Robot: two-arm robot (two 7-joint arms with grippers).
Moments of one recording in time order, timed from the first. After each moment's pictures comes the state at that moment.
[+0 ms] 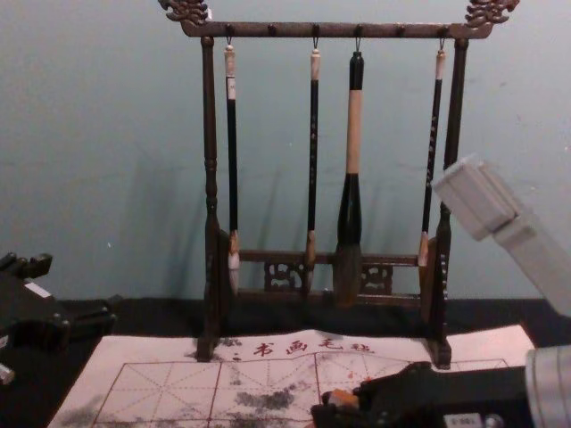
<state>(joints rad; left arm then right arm) -0.20 0.60 0.45 -1.41 -0.25 -0.12 0.03 0.39 0.46 -0.64 -1.40 0.39 0.27 0.60</state>
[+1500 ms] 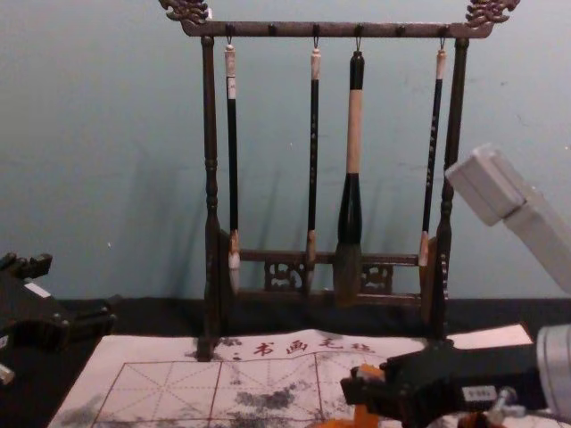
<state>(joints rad) -0.20 0.60 0.45 -1.41 -0.25 -0.12 0.03 0.42 0.45 -0.61 -1.35 0.36 0.27 0.57</state>
